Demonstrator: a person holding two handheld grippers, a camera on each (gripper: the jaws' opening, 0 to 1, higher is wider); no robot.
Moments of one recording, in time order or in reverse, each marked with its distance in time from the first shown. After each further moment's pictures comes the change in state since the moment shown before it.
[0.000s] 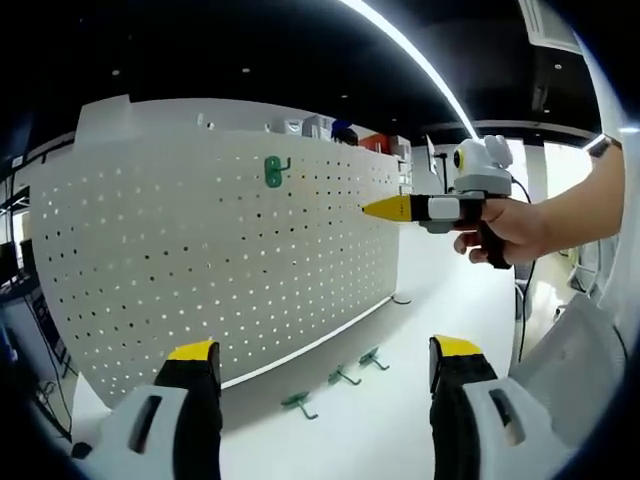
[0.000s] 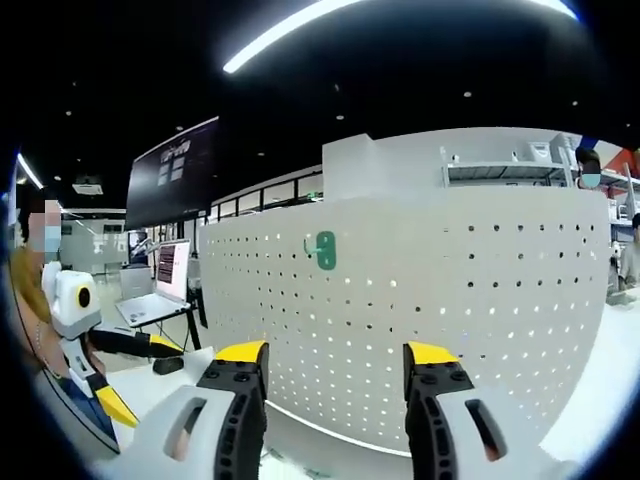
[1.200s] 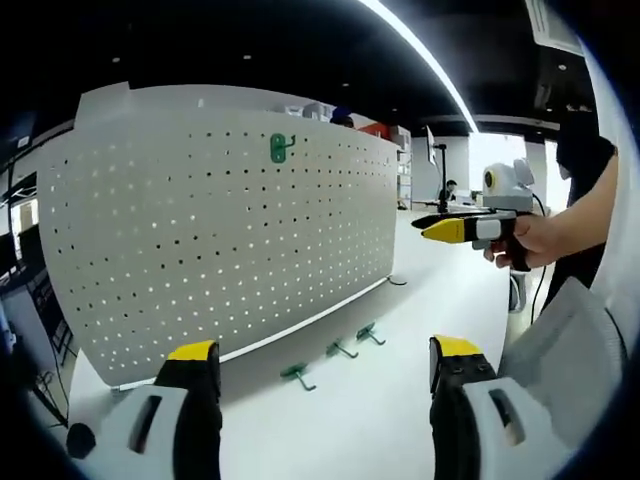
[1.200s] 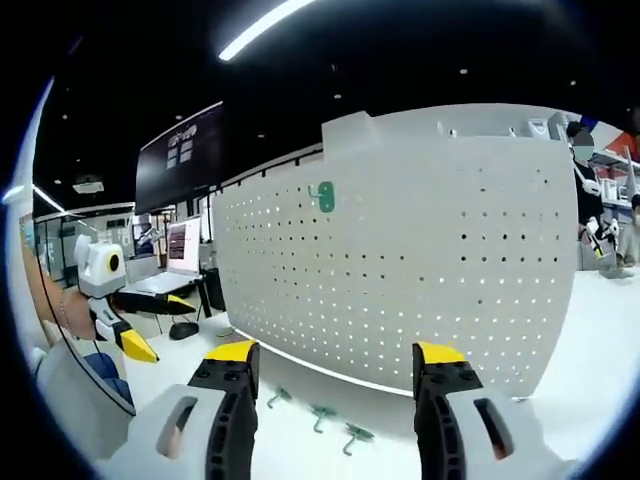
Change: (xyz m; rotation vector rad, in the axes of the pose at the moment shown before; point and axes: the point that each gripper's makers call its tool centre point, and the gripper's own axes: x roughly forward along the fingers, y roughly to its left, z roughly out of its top) left arm -0.018 0.003 -0.030 -0.023 0.062 -0.014; right arm -0.064 0.002 -0.058 0.023 0.109 0.021
